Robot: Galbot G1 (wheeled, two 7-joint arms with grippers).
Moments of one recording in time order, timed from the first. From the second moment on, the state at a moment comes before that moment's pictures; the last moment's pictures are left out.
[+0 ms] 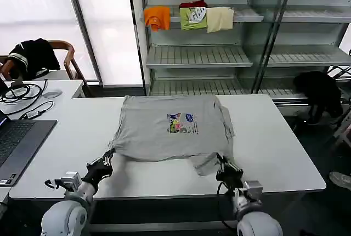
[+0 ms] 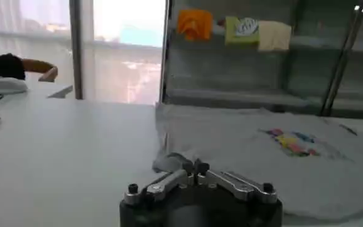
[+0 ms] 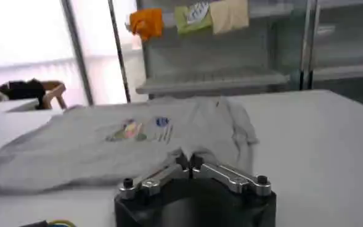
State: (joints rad) left arm 1.21 -1.35 -0.66 -1.95 -0.38 0.52 0.12; right arm -1.12 1.58 0.45 1.96 0.13 -0.46 -0.01
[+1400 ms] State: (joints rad) left arm 0.91 -1.38 -0.63 -1.69 -0.22 0.56 0.13; right arm -0.61 1.61 0.50 1.41 -0.06 -0.45 -0.05
